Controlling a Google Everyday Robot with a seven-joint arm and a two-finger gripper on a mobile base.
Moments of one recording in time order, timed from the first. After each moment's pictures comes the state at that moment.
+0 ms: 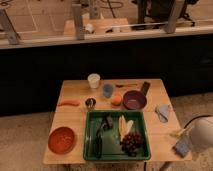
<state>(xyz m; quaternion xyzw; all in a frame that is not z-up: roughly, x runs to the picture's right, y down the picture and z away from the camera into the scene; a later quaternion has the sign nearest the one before) 0.370 0.270 0.669 -0.27 -0.08 -0.29 0.92</state>
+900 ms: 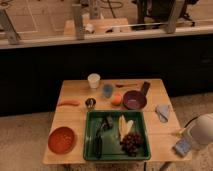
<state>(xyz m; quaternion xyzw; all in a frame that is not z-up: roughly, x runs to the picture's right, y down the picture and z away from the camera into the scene) 0.391 0.279 0.698 -0.28 -0.09 -0.26 0.92</state>
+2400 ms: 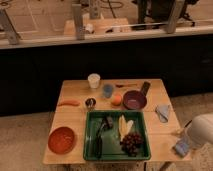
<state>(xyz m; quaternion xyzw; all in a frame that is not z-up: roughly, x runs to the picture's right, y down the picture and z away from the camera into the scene) 0.398 0.289 0.725 -0.30 -0.07 -0.25 0.92</state>
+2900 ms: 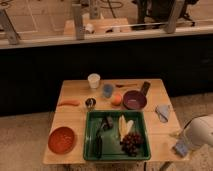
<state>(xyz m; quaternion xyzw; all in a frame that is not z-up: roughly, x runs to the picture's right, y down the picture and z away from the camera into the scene) 0.394 0.298 0.732 -0.29 -0.08 -0.25 0.92</state>
